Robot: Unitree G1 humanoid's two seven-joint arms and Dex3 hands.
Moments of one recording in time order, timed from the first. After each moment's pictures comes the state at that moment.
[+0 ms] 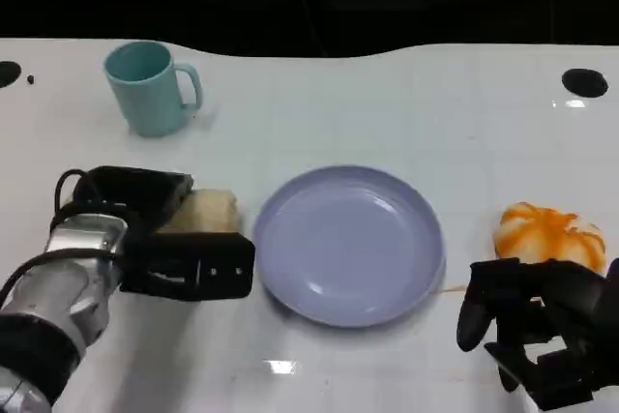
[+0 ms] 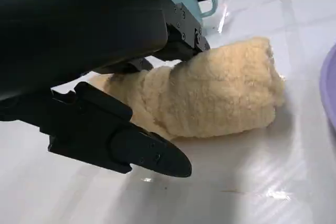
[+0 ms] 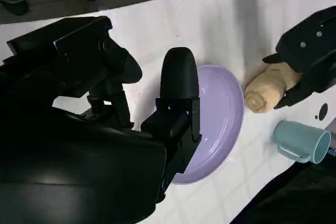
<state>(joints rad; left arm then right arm) -0.67 0.33 -0.53 0.83 0.88 0.08 -0.06 0.09 -0.43 0.12 -0.49 0.05 0.46 0.47</state>
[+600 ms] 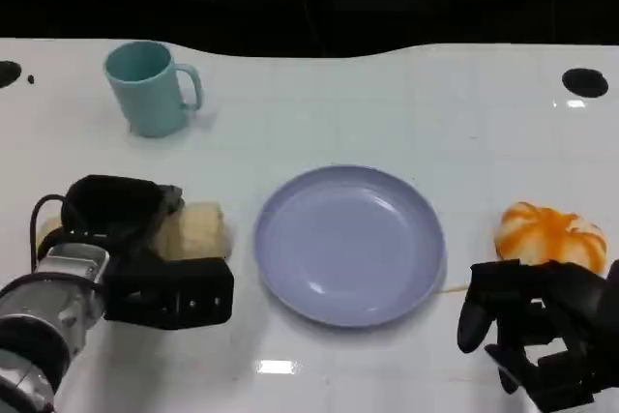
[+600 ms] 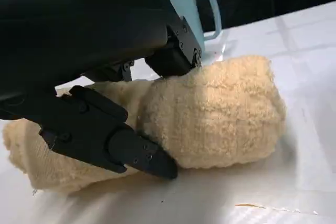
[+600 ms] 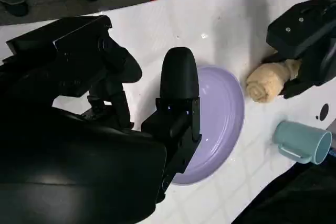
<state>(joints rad) -0.71 0.30 -0.58 1.15 0.85 -0.17 0.40 0.09 -0.43 0.12 -0.50 0.05 0.46 0.47</state>
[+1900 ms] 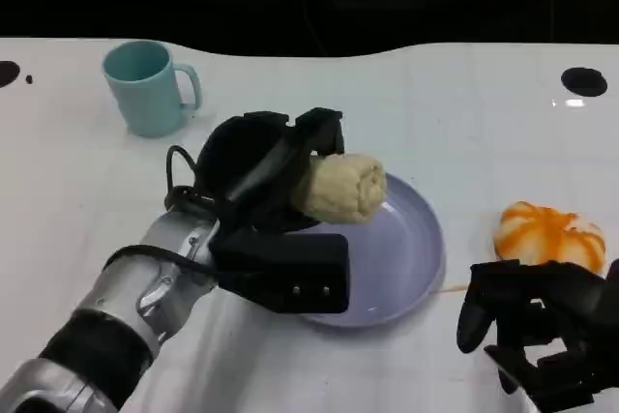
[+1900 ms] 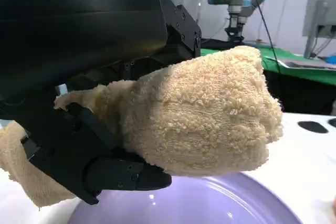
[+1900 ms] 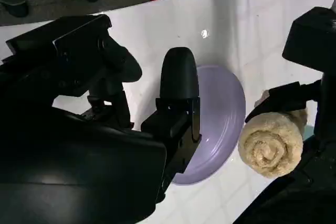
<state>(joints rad) -0.65 0.18 -0.53 0.61 0.75 -0.24 0.26 0.09 -0.43 0.12 -0.50 0.05 0.47 0.47</state>
